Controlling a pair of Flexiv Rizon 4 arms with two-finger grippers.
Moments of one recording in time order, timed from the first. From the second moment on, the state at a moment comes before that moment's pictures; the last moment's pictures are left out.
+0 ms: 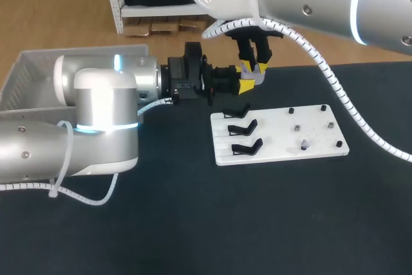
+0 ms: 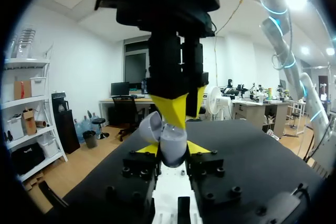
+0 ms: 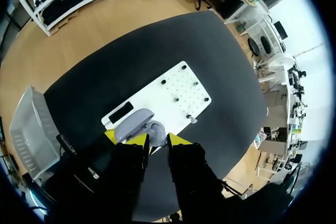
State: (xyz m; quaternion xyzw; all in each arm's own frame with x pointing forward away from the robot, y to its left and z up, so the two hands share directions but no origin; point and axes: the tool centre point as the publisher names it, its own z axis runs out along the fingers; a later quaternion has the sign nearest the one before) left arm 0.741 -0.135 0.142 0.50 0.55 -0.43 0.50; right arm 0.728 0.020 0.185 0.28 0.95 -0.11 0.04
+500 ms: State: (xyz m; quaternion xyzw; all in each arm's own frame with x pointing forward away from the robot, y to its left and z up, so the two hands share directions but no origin) left arm 0.742 -0.135 0.142 0.50 0.55 -0.43 0.50; right arm 0.730 0.021 0.195 0.29 0.95 -0.10 0.05
